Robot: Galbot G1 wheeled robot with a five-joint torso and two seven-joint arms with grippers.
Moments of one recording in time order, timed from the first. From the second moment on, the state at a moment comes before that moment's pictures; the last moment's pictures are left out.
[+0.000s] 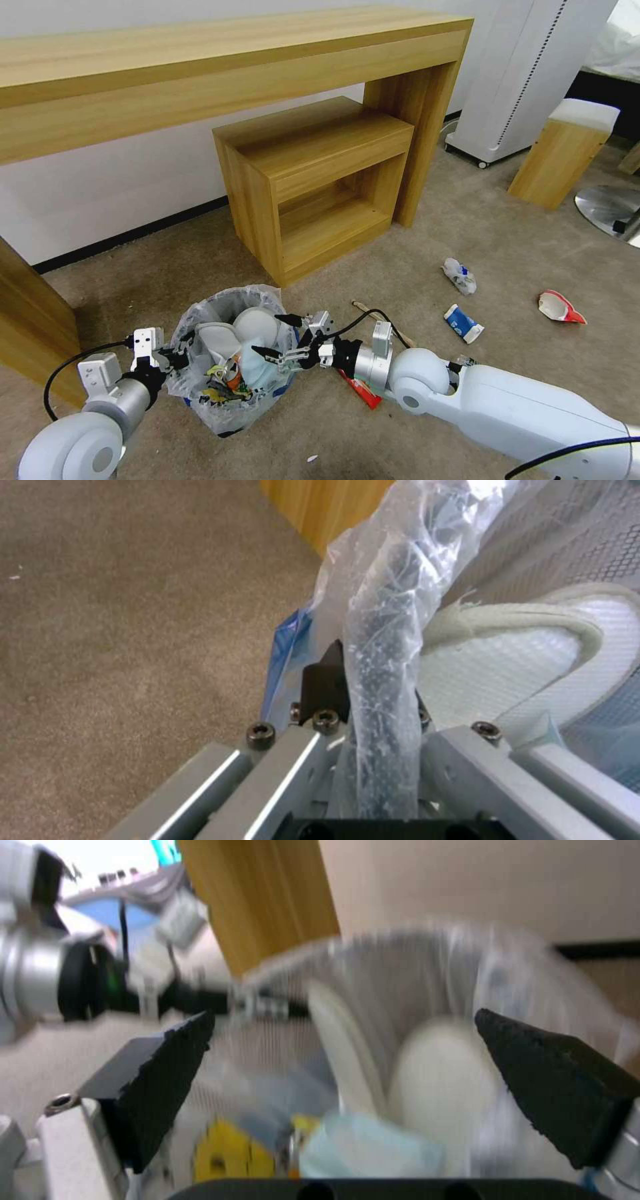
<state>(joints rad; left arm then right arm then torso) 1.62 -1.09 -0.74 -2.22 -0.81 0.57 -0.17 -0.47 0.80 -0.75 1.88 1.03 0.14 -0.16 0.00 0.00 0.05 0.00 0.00</state>
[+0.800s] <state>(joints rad) 1.60 -1.07 -0.75 -2.17 -0.82 0.56 -0.16 -0.80 0.63 -0.26 1.83 1.03 0.04 -0.01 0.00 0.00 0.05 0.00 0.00</state>
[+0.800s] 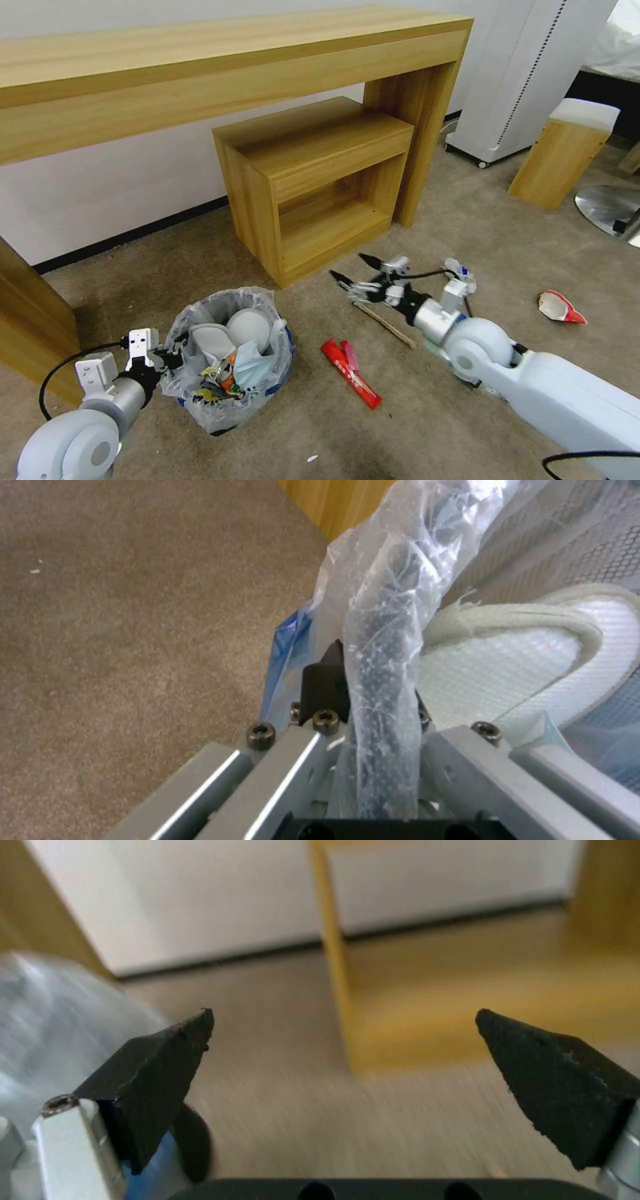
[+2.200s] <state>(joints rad) 1.60 -1.08 -0.75 -2.18 -0.82 0.55 -0.16 -0.83 0.87 -0.54 1.31 0.76 0.01 0.07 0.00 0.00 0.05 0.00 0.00</state>
